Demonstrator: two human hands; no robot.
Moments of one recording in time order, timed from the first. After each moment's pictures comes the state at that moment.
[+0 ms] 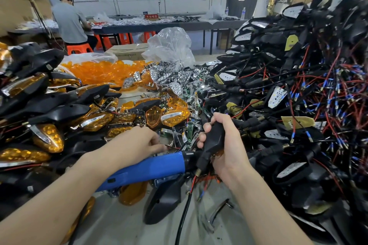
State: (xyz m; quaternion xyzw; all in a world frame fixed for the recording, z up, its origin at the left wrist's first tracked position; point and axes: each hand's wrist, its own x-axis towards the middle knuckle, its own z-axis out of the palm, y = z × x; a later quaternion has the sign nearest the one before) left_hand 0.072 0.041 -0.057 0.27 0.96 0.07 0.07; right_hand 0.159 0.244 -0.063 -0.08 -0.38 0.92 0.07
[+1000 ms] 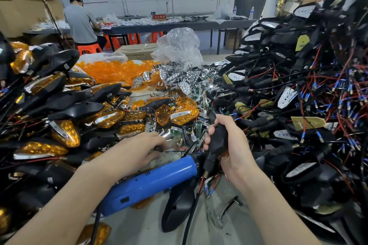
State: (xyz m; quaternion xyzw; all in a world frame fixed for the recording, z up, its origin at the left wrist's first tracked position) left_hand 0.092 0.010 -0.065 0.32 0.94 0.08 0.05; right_hand 0.160 0.238 -0.066 -0.07 -0.44 0.89 0.06
